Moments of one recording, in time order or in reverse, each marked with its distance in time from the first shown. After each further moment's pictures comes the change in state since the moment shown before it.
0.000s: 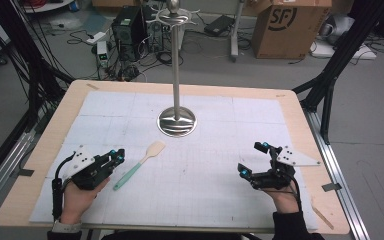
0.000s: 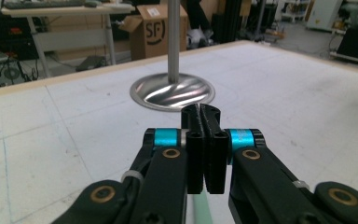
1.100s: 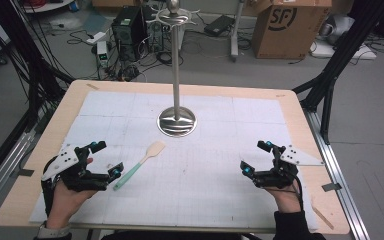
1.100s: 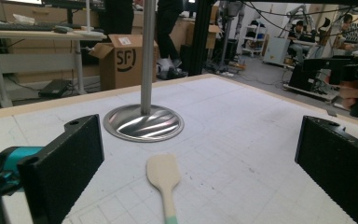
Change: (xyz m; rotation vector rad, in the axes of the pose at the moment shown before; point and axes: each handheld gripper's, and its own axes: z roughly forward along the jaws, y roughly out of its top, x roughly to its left) left arm 0.009 0.014 -0.021 -0.142 -0.141 -0.061; right arm -0.004 0.002 -0.004 -0.021 -0.027 0.018
